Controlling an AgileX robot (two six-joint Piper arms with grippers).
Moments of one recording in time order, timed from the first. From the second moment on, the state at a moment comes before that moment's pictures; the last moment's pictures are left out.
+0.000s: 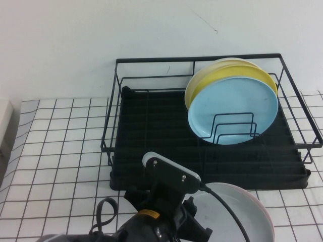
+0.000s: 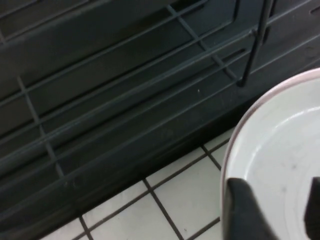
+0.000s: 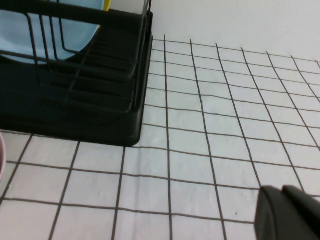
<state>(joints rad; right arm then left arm) -0.04 -0.01 0.02 0.01 0.41 -0.20 -1.05 1.62 -0.70 -1.24 -0.45 0.86</state>
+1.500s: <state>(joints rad) -0.04 -0.01 0.02 0.01 0.41 -0.20 -1.05 0.78 -0.69 -1.51 -0.27 1.29</state>
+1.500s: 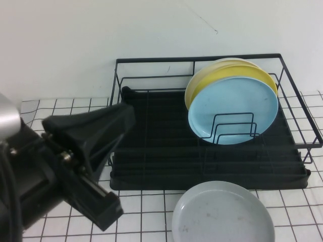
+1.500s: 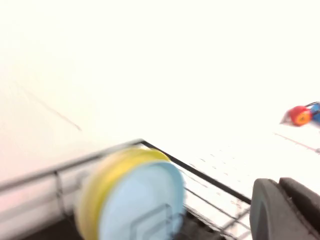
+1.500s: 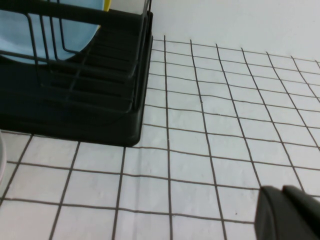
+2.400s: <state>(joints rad) -0.04 -0.01 0.02 0.01 0.41 -0.20 -0.47 0.72 -0.68 -0.62 0.11 0.75</state>
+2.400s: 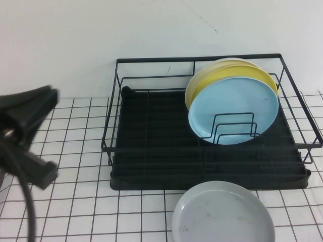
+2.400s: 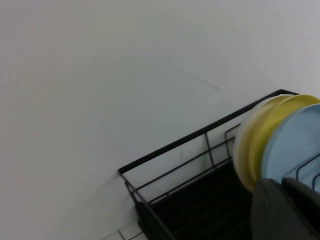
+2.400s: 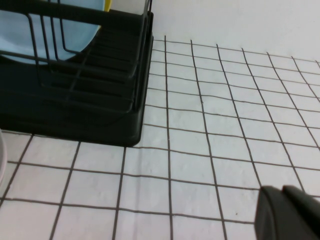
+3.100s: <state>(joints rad) -0.04 -0.01 0.02 0.01 0.41 -0.20 -0.25 0.10 -0.07 -0.62 -0.05 0.82</state>
